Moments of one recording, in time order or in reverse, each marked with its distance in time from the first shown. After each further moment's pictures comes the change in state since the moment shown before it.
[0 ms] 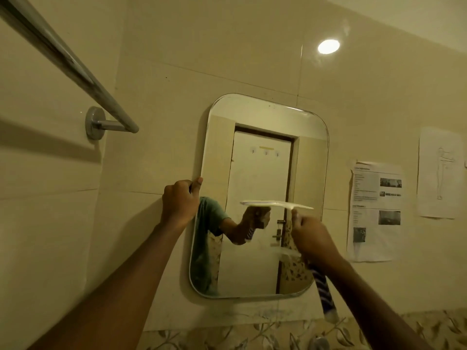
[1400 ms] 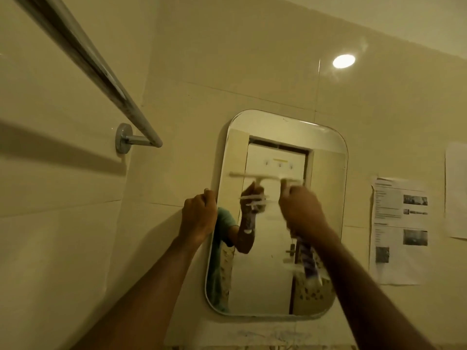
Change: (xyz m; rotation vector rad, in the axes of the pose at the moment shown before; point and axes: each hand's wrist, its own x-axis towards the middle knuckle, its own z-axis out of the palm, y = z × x) left_hand -0.008 0.007 -0.008 -0.220 -0.094 -0.152; right_hand 0.022 -0.098 0.002 0.025 0.052 -0.161
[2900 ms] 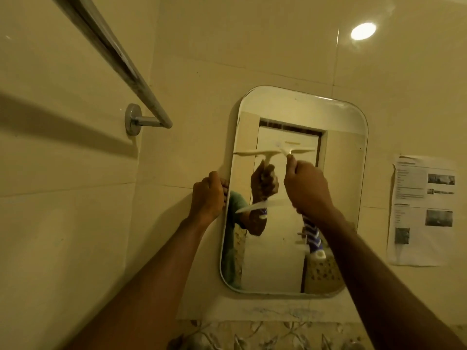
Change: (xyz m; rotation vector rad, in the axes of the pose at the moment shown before) left_hand 0.002 -0.002 -0.008 -0.256 -0.058 -0.094; right_hand 0.004 -0.009 0.018 0.065 0.123 -0.155
